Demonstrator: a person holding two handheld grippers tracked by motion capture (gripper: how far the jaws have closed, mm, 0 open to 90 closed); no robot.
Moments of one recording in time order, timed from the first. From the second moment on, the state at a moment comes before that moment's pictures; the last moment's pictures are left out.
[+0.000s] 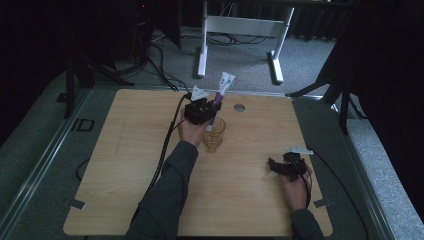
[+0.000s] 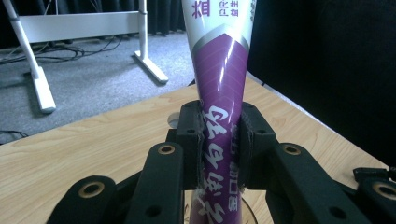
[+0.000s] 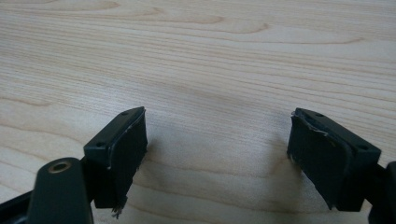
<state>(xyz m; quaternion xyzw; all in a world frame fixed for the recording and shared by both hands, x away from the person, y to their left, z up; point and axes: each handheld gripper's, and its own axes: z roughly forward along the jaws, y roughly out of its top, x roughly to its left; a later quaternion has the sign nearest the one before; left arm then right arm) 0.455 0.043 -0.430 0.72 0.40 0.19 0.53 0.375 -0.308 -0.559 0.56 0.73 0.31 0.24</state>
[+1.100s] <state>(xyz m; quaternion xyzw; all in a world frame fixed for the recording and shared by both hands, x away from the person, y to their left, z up) 0.468 0.039 -0.442 0.71 0.42 0.19 0.52 0.375 -0.308 -0.559 0.56 0.73 0.31 0.24</state>
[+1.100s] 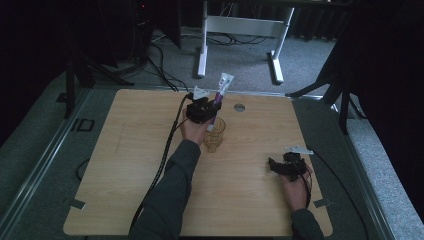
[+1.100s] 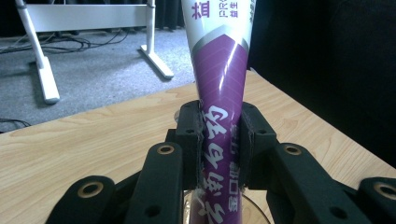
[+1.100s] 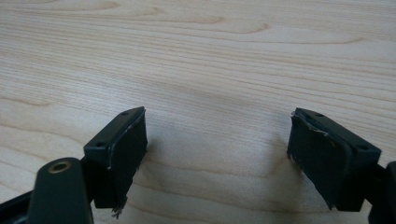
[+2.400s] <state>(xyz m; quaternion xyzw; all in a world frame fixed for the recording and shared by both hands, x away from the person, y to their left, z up) 0.472 0.027 -0.458 0.74 0.42 0.19 0.49 0.375 -0.308 -0.559 0.56 0.73 0.31 0.24</state>
